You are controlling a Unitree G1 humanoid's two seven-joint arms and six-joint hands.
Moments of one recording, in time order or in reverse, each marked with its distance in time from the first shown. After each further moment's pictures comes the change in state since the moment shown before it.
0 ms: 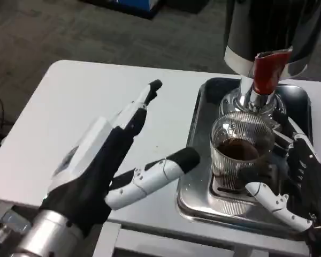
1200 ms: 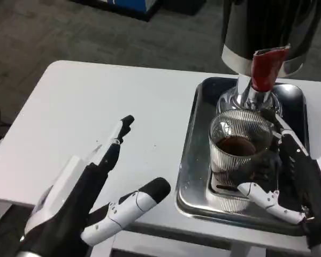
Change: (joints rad) left arm 0.215 -0.037 0.075 0.016 -0.045 -0.129 0.044; right arm -0.105 -0.083 0.009 0.148 -0.040 -0.054 0.001
